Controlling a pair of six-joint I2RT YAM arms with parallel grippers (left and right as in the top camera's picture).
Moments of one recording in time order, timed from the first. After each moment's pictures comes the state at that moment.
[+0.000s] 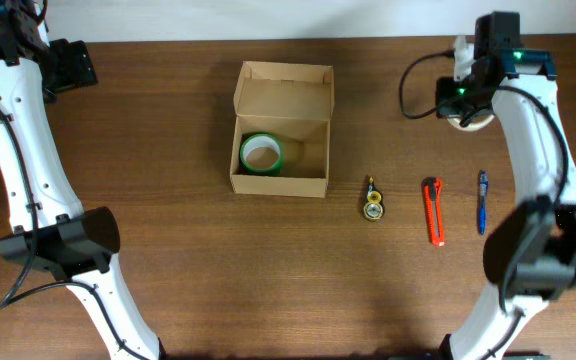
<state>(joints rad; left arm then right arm) 0.24 2.25 2.76 -1.63 -0.18 -0.09 -0.07 1.99 1.88 -1.05 -0.05 -0.08</state>
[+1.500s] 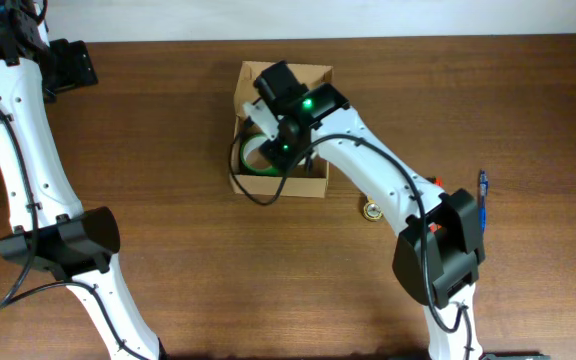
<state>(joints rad) 0.24 2.25 2.76 -1.63 -0.18 -0.09 0.61 2.14 1.96 -1.07 -0.05 -0.21</state>
